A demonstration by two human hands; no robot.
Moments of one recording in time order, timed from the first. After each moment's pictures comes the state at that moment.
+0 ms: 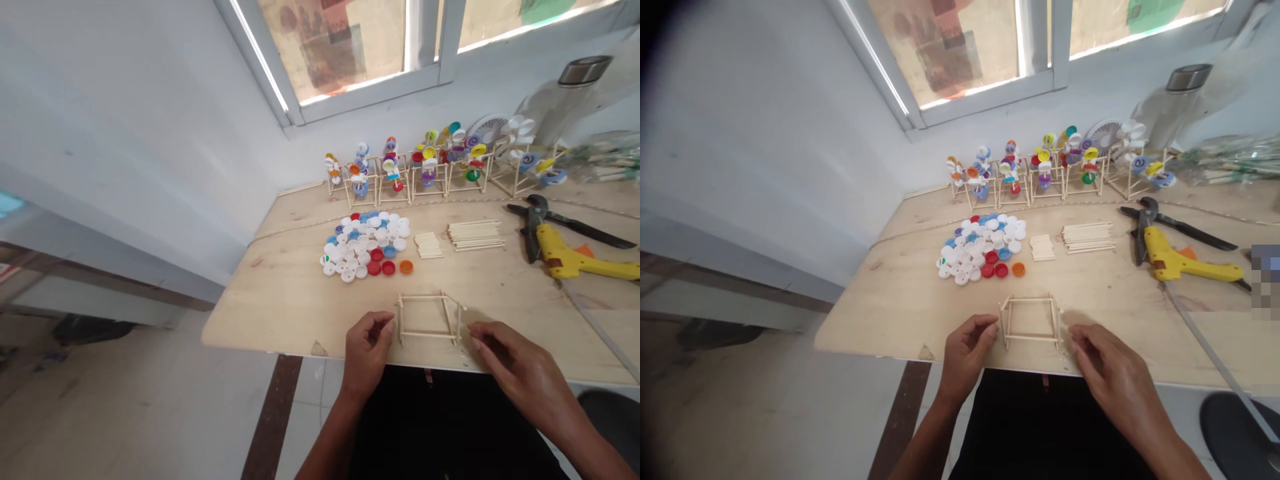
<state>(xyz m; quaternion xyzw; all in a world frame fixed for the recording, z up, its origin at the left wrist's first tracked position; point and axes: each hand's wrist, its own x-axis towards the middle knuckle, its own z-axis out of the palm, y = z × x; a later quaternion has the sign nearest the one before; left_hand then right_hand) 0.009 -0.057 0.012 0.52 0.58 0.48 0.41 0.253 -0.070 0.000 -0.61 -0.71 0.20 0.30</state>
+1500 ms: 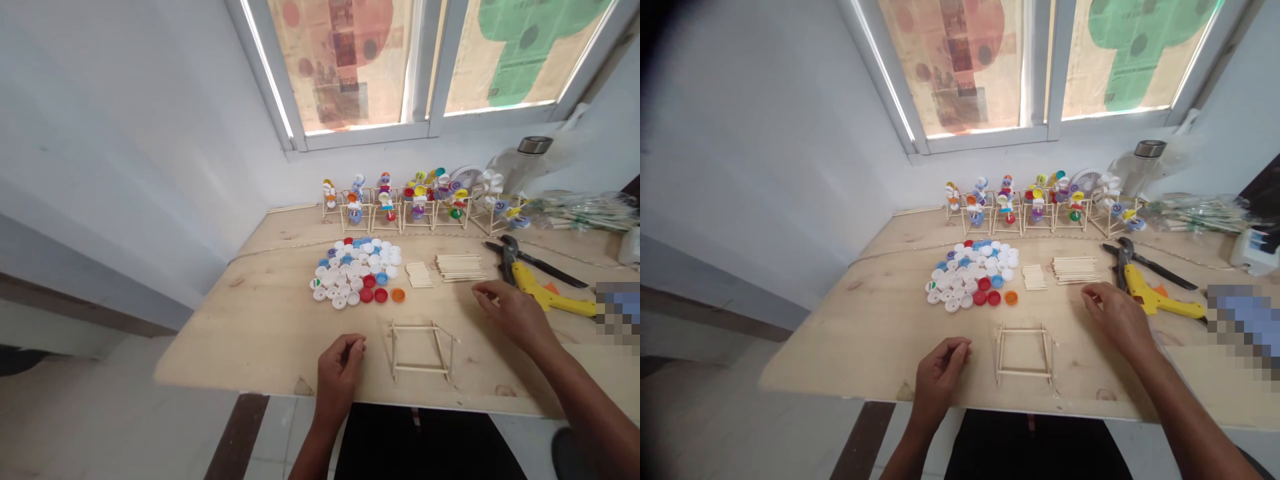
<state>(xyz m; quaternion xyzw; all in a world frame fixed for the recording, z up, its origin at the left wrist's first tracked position) -0.024 -0.042 -0.011 0.51 0.59 0.51 0.37 0.299 0.051 0.021 -0.67 -0.72 -0.02 0.19</state>
